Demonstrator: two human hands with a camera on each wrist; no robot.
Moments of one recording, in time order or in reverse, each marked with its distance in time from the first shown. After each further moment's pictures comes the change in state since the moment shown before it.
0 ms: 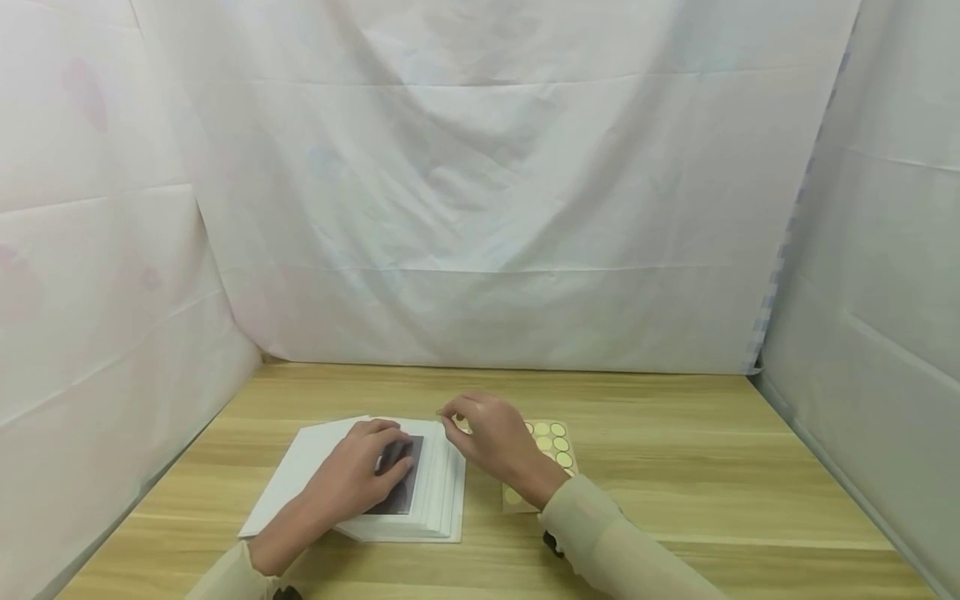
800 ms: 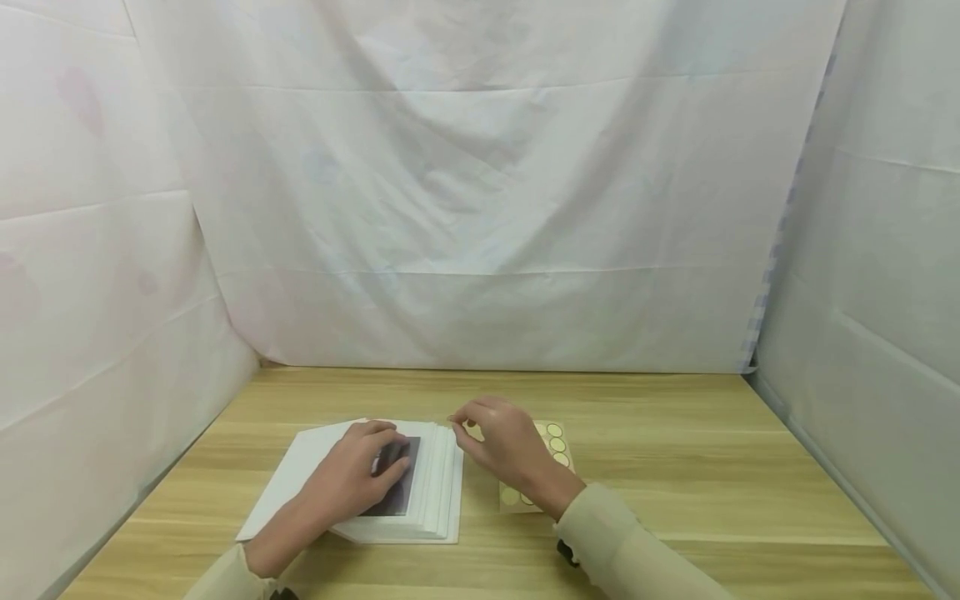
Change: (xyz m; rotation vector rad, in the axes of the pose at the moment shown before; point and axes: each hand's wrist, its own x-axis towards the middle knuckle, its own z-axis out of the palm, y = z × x) left_hand -0.001 0.003 -0.003 -0.001 -0.004 -0.011; right_hand -0.017 0.009 -0.014 0.035 0.051 -0.034
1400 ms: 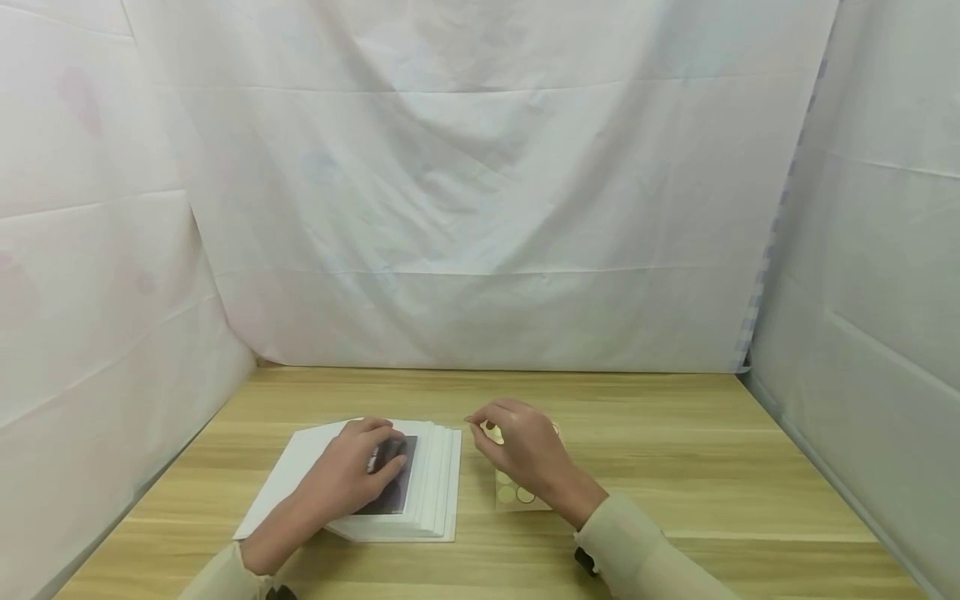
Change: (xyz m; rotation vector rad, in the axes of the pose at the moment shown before) left_hand 0.000 0.000 -0.003 -0.006 0.002 0.005; right_hand -0.015 0.002 -0.027 -0.014 -0.007 0.034
